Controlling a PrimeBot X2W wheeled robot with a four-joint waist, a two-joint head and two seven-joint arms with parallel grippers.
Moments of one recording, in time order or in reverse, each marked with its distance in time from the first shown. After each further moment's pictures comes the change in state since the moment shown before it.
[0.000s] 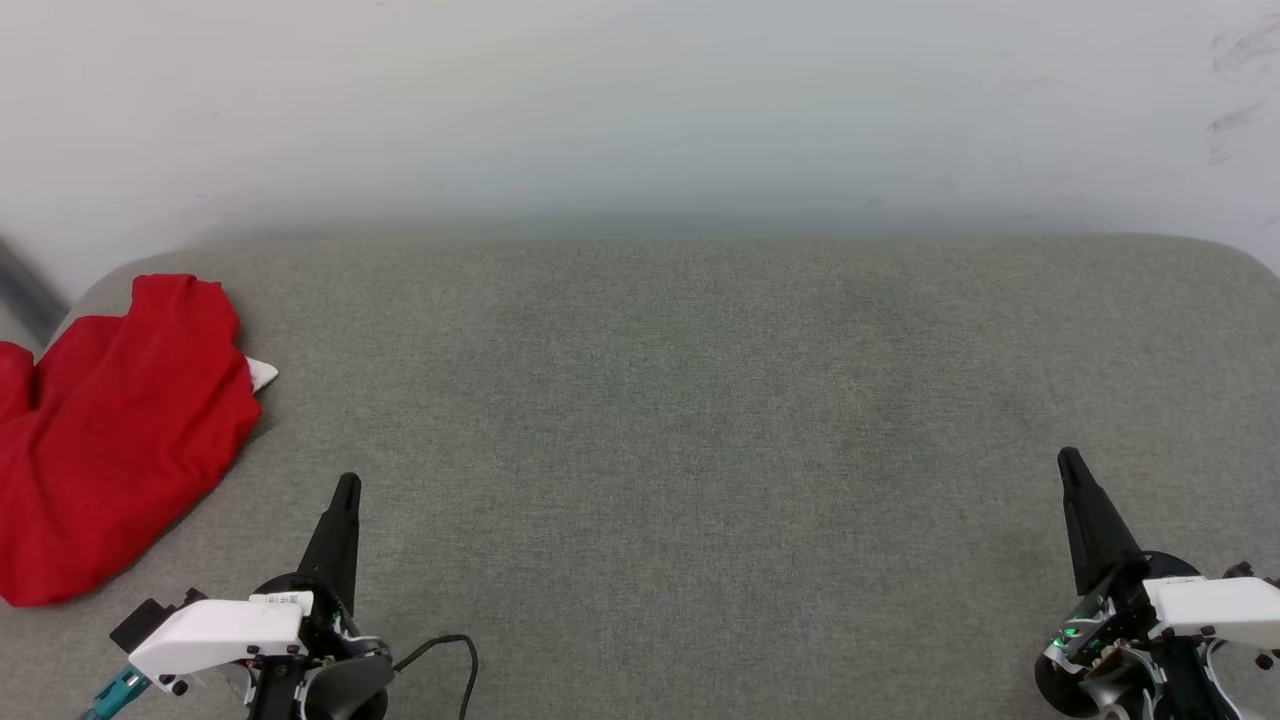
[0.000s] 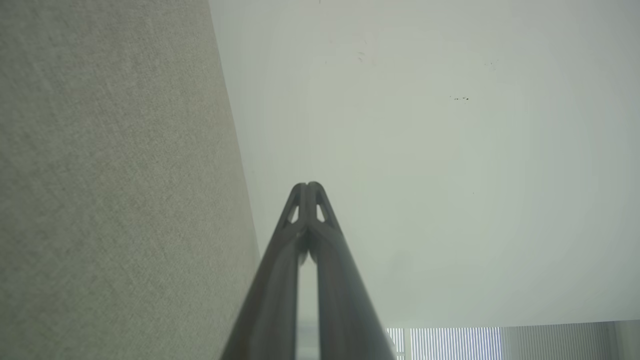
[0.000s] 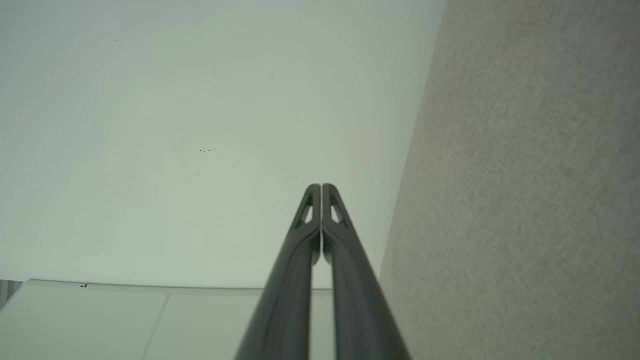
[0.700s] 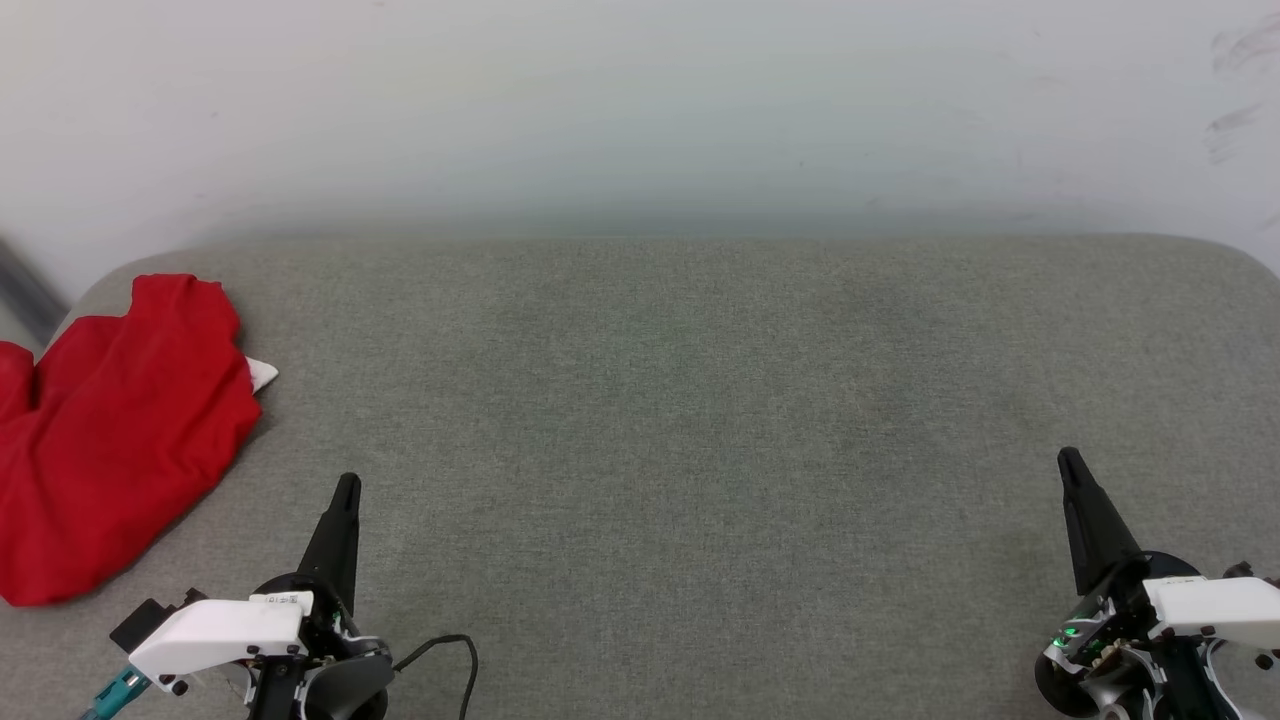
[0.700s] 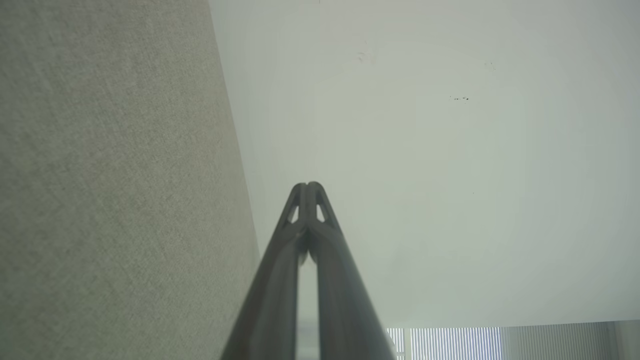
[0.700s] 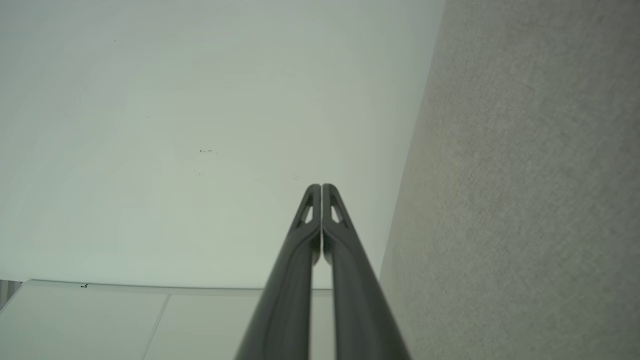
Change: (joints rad) left arm 0.000 0.000 0.000 0.000 0.000 0.000 0.000; right arm 0.000 0.000 0.000 0.000 0.000 0.000 0.000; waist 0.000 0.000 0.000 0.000
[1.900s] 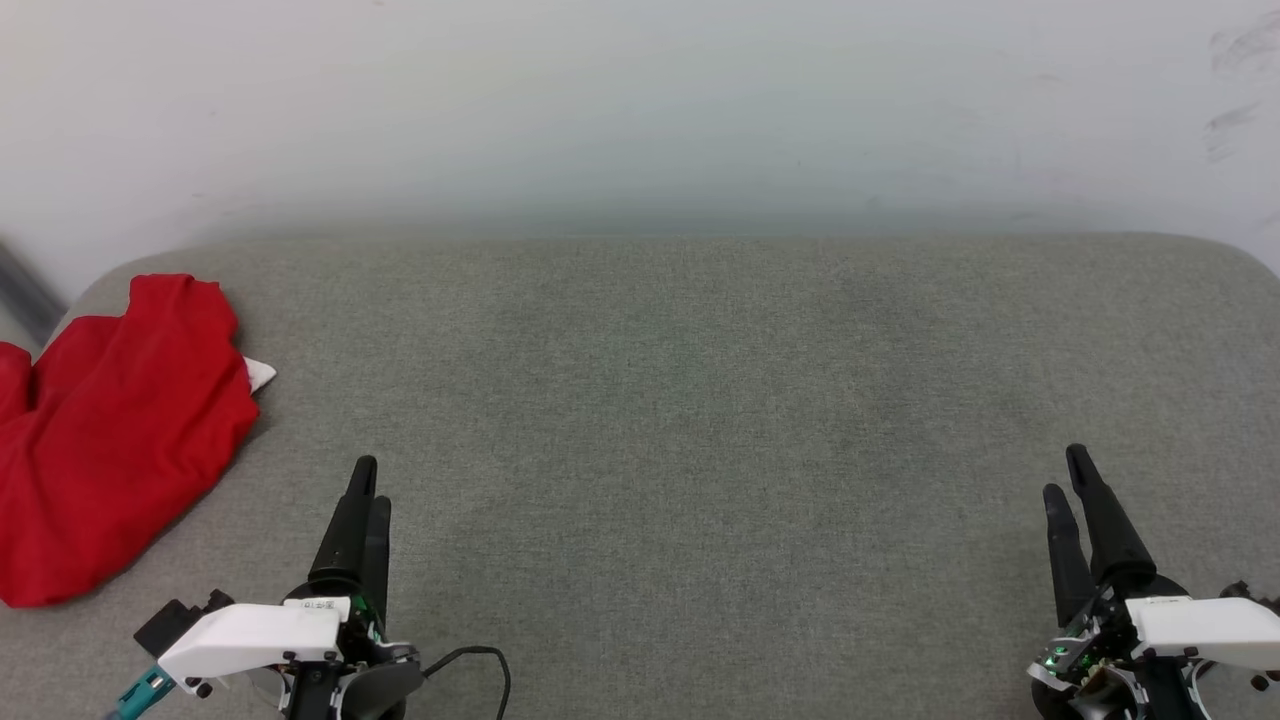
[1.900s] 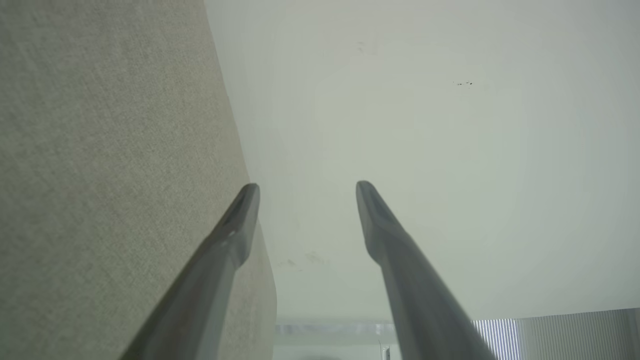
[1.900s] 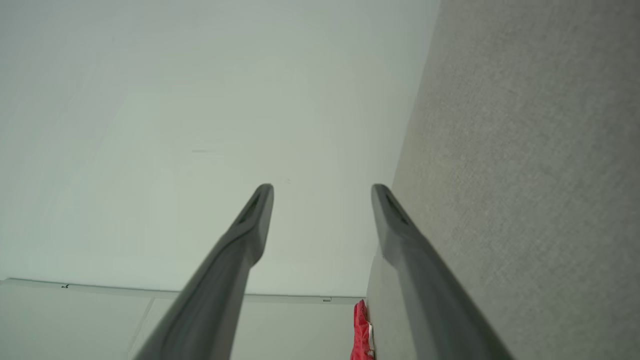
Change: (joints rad) left arm 0.025 -0.005 -0.073 -0.037 0.034 0.000 -0.079; right arm 0.048 0.003 0.042 -0.046 -0.033 -0.001 -0.076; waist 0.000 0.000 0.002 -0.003
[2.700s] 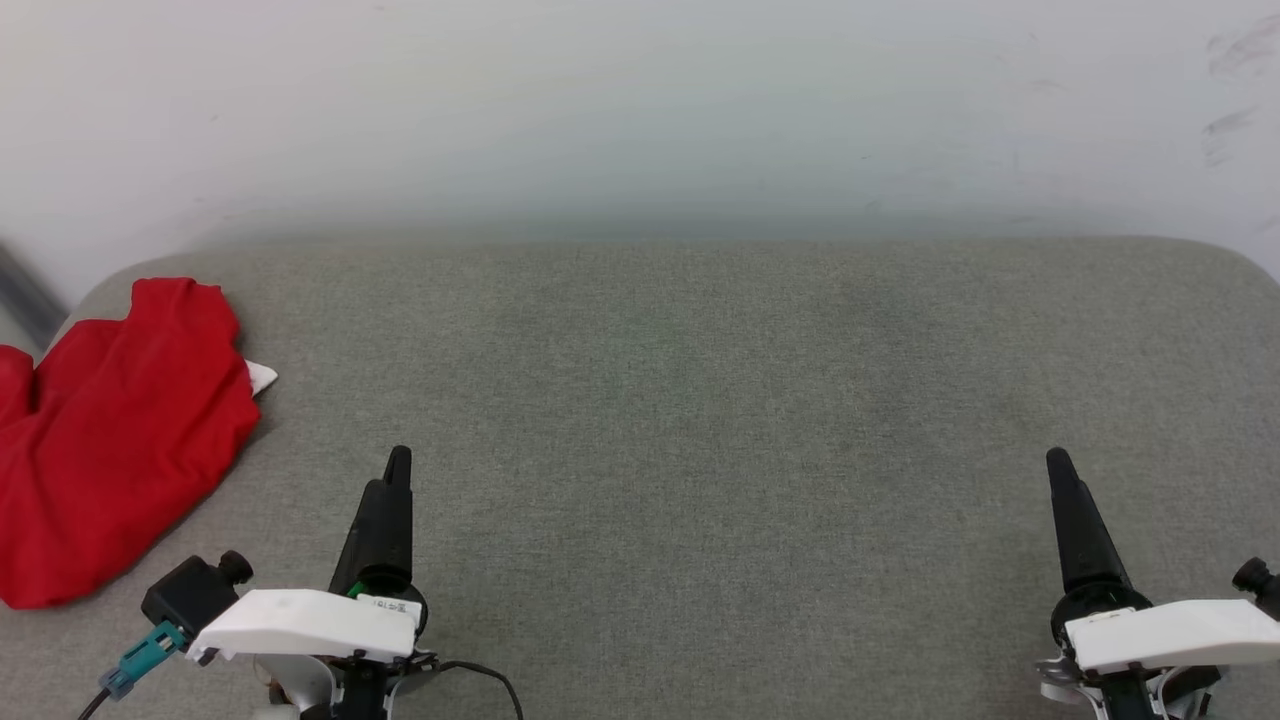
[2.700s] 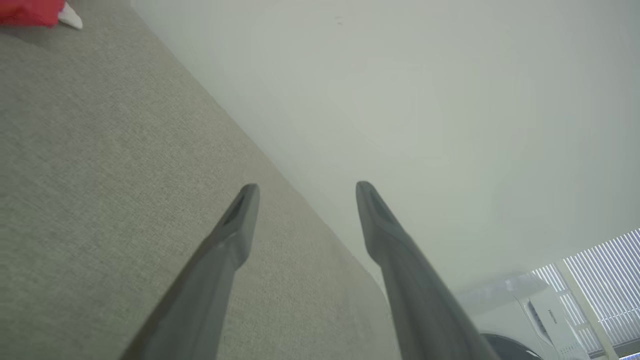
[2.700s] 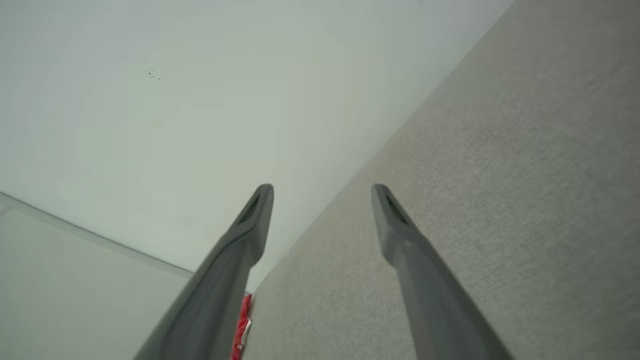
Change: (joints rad) left arm 0.000 0.002 -0.045 -0.033 0.500 0.000 -0.091; right arm 0.035 -0.008 0.028 -0.068 -0.521 0.000 -0.094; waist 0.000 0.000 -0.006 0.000
